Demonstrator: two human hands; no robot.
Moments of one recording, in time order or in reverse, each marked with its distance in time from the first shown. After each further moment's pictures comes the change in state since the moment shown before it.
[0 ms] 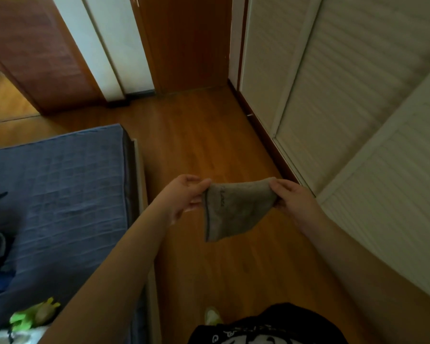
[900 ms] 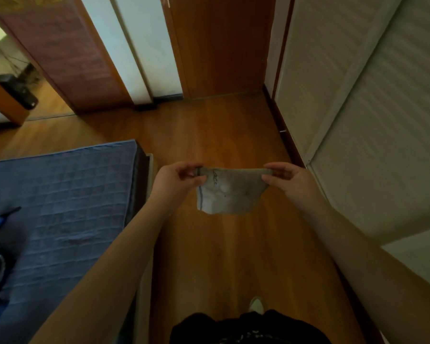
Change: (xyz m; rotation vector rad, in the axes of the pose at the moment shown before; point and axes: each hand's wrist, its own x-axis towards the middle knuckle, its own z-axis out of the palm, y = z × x) left_hand 0.219 0.153 -0.017 0.351 0.447 0.351; right_hand 0.315 -0.121 0.001 -0.254 -0.224 -0.265
